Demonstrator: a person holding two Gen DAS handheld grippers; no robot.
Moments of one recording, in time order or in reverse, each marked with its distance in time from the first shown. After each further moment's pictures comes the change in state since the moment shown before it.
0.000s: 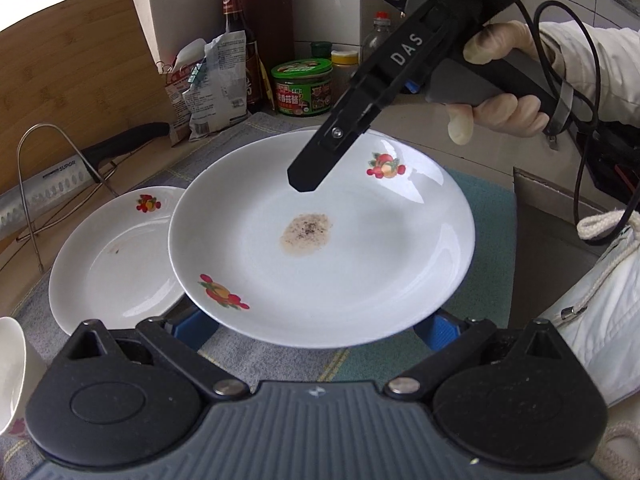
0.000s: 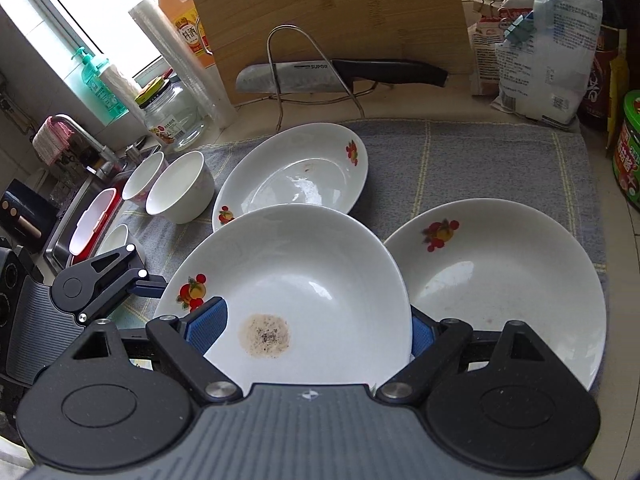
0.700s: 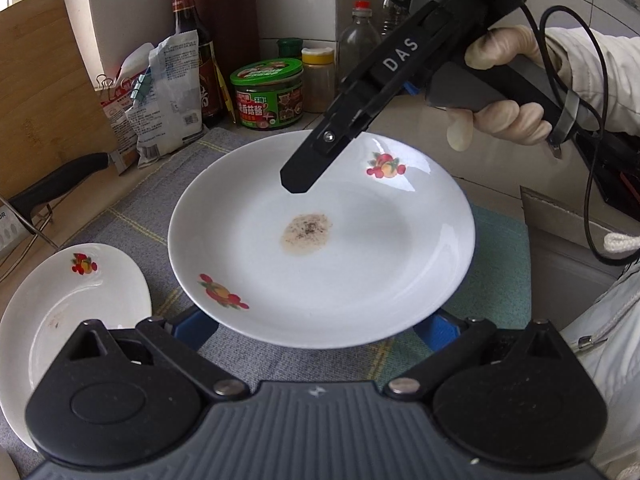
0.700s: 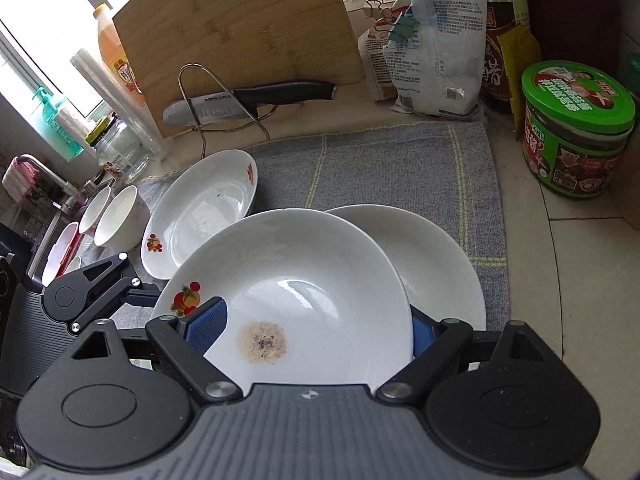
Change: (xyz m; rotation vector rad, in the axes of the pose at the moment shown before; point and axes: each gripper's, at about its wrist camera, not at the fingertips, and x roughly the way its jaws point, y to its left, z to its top) left arm 0.064 0.000 0.048 0.035 0.019 -0.061; right arm -0.024 -0.079 -0.004 0.087 -0.047 -0.064
